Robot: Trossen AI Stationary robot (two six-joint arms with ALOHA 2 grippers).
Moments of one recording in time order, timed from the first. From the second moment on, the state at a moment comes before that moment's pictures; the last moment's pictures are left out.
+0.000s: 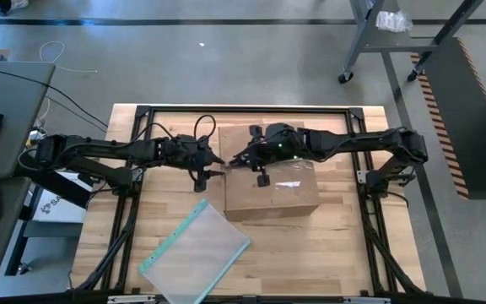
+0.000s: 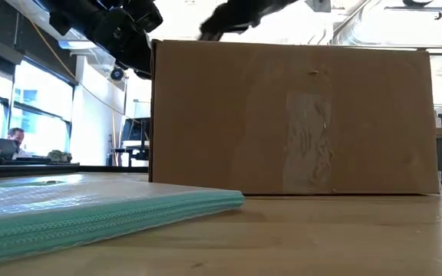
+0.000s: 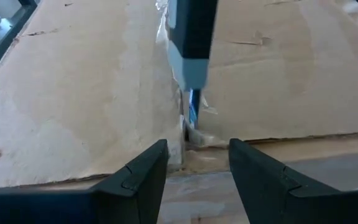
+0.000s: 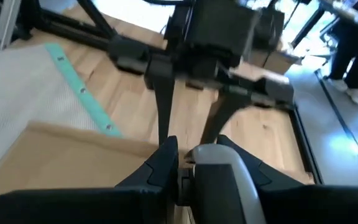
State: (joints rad) left arm 0.11 1.19 0.69 -0.14 0.04 0.14; right arm -0.07 1.61 1.33 -0.24 -0.07 -0.38
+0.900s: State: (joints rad) left arm 0.11 1.19 0.69 -0.15 0.02 0.14; right arm 0.01 1.14 1.33 -1.15 0.21 0.02
